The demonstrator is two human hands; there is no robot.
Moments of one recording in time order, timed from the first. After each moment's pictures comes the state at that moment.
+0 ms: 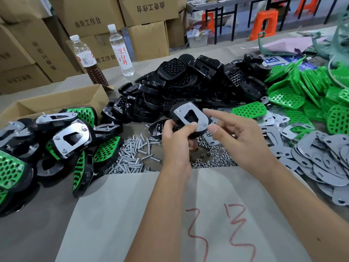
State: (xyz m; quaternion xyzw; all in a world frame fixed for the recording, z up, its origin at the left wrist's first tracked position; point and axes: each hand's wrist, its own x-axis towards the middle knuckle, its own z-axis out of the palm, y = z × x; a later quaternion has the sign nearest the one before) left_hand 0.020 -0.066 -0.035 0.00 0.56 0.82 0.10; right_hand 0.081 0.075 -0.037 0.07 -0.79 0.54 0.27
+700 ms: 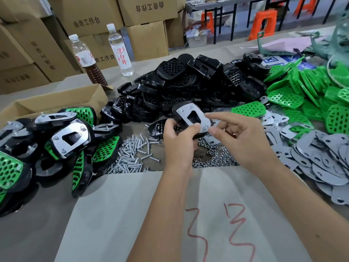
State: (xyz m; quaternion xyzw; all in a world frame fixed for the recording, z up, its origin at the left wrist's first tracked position) left_hand 0.025 -0.063 -0.034 0.01 0.60 0.79 0.08; right_hand 0.080 0.078 -0.041 0.03 -0.79 0.54 0.28
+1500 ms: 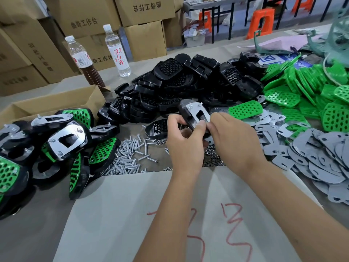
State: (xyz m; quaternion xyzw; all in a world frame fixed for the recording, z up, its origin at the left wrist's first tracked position) left_hand 0.040 -0.048 -0.037 0.06 0.67 0.74 -0.02; right_hand 0.078 0.063 -0.033 -0.02 -0.94 0.16 0.29
